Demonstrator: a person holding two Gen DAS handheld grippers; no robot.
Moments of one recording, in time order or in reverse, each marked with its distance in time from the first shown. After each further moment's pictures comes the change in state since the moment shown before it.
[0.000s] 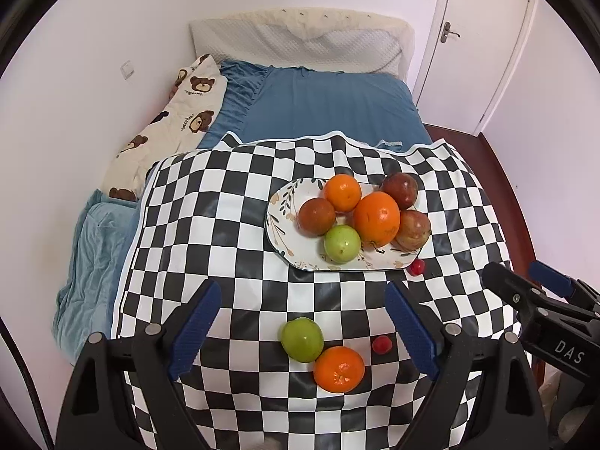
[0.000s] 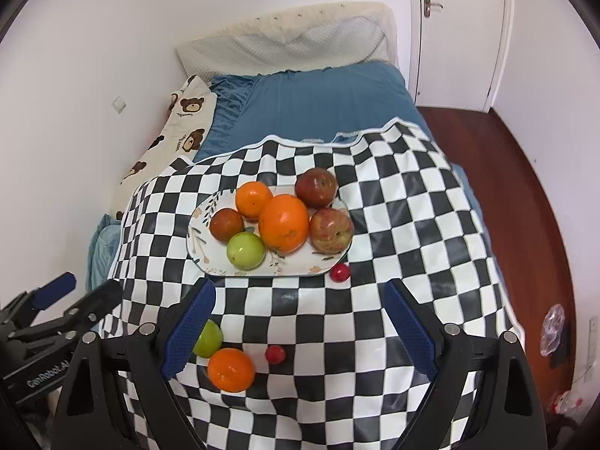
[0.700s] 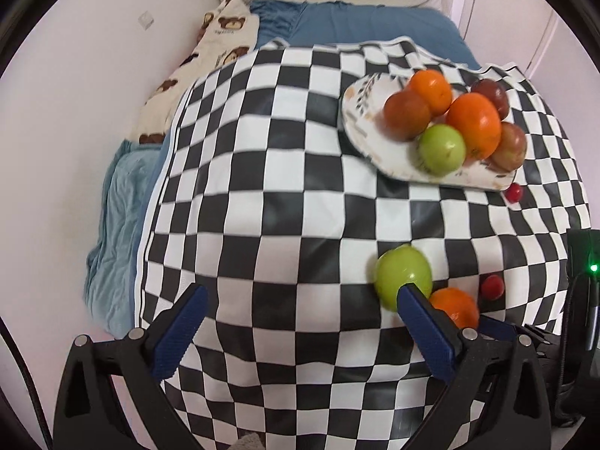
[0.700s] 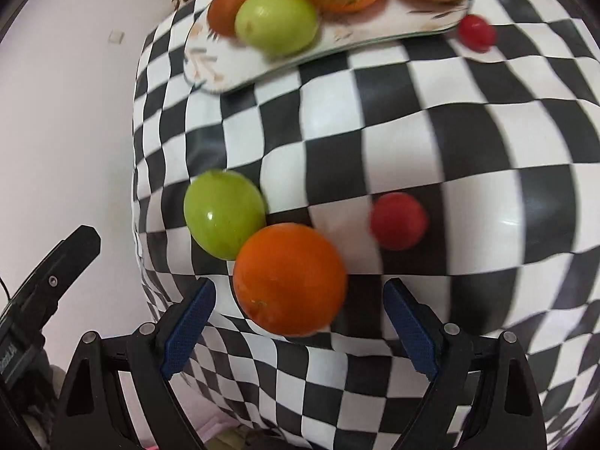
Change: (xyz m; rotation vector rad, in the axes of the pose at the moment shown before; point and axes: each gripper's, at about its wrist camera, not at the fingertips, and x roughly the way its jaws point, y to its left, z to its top) left arm 0.087 0.050 -0.058 0.006 0.249 0.186; right arm 0.179 0.035 -0.121 0.171 0.518 0.325
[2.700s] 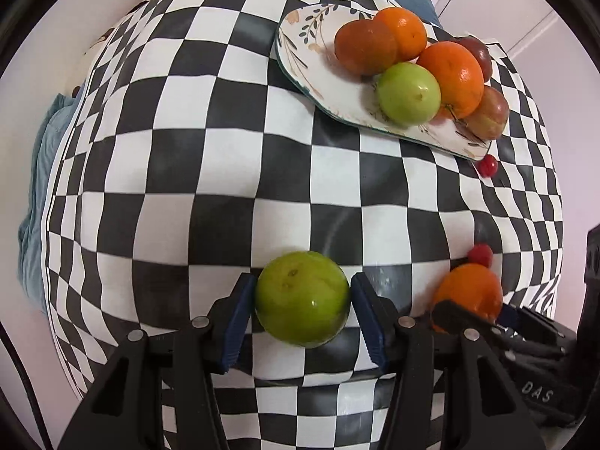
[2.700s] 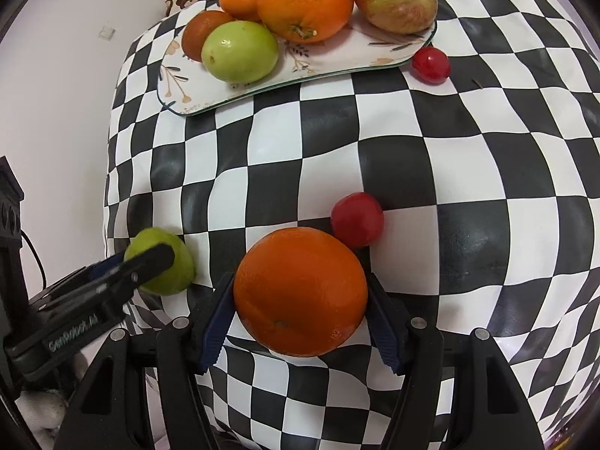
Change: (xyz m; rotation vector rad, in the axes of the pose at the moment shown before) left arm 0.062 -0.030 -0.005 -0.029 0.145 -0.255; right arm -0.014 -0.020 0.005 -0.028 -0.050 -0.109
